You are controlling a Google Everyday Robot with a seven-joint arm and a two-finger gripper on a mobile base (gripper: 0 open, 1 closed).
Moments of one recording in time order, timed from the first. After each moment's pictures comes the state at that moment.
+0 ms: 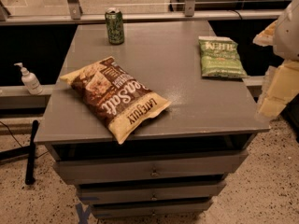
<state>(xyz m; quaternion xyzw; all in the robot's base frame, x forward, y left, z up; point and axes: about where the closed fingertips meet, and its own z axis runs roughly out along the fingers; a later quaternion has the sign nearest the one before) 0.438 -0.216 0.979 -0.60 0.78 -0.04 0.16</state>
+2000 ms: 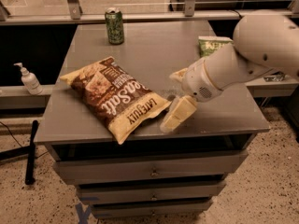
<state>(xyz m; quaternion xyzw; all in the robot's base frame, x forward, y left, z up) 0.513 -0.061 0.843 -0.60 0.72 0.20 0.30</state>
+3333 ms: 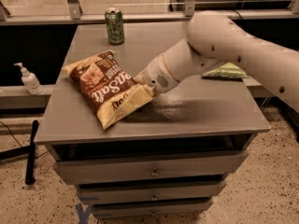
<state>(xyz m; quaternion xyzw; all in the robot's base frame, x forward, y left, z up) 0.543 0.044 0.837 -0.56 0.72 0.31 0.28</state>
